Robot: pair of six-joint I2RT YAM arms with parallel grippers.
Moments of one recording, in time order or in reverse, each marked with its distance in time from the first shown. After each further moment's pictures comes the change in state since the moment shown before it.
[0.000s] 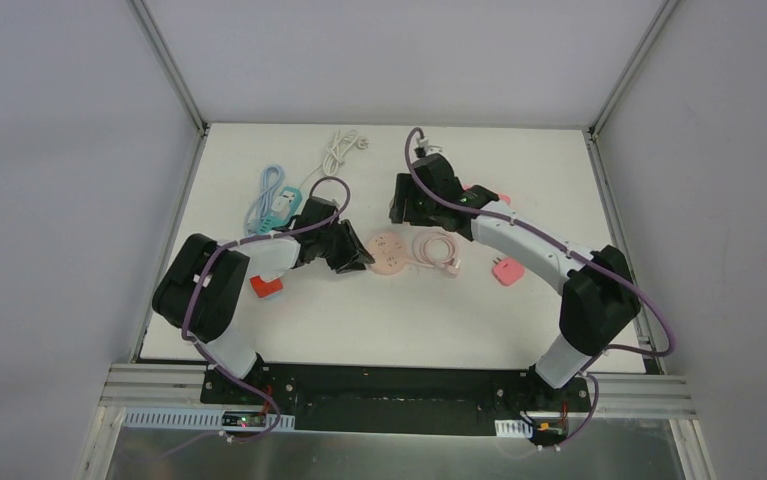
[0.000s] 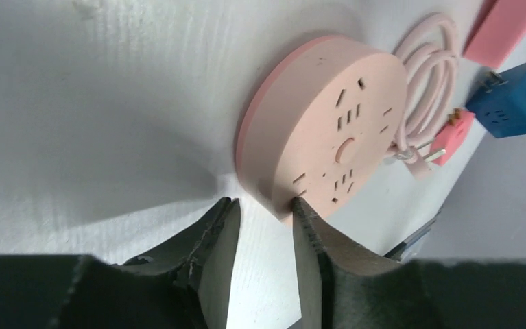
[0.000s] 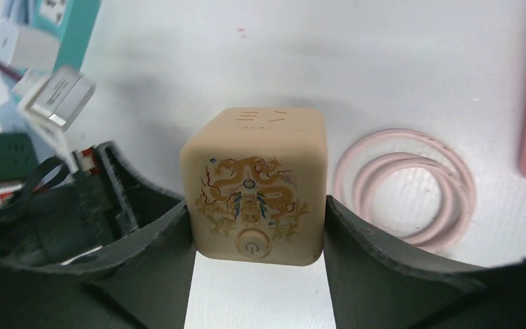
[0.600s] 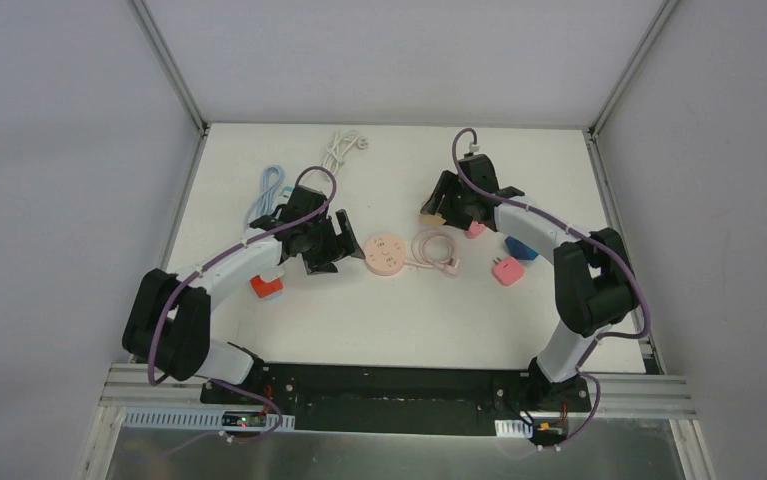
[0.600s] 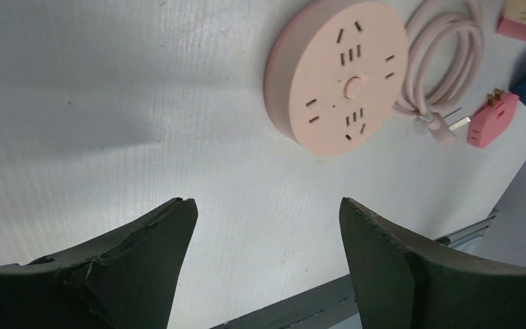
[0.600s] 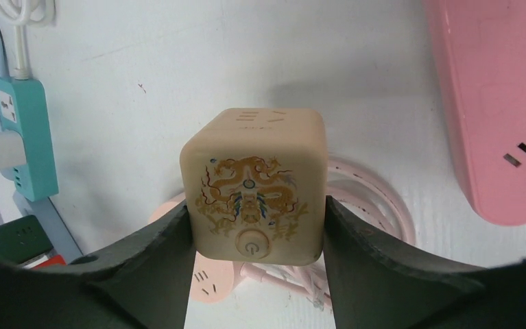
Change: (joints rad) left arm 0.001 -0.199 0.108 -0.396 -0.077 0.125; right arm -0.294 0.061 -0.172 0.173 -0.202 0.142
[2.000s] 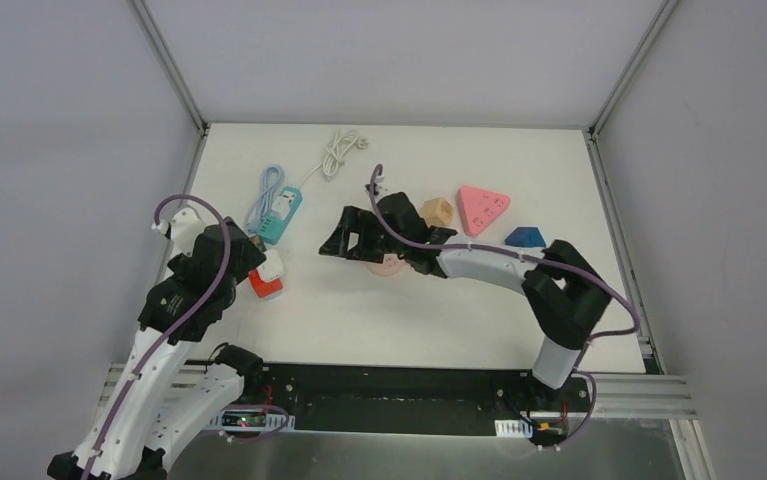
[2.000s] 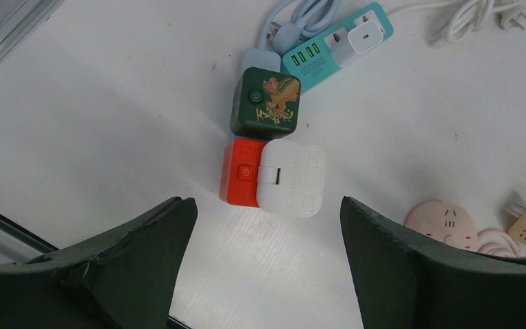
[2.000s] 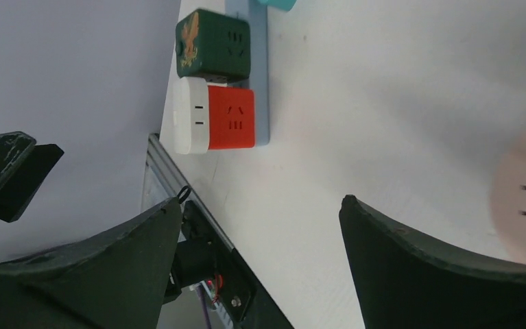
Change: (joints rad) left arm 0.060 -0.753 0.077 -0.603 -0.863 -0.031; right arm 0.442 -0.024 -0.076 0.397 -0.160 0.171
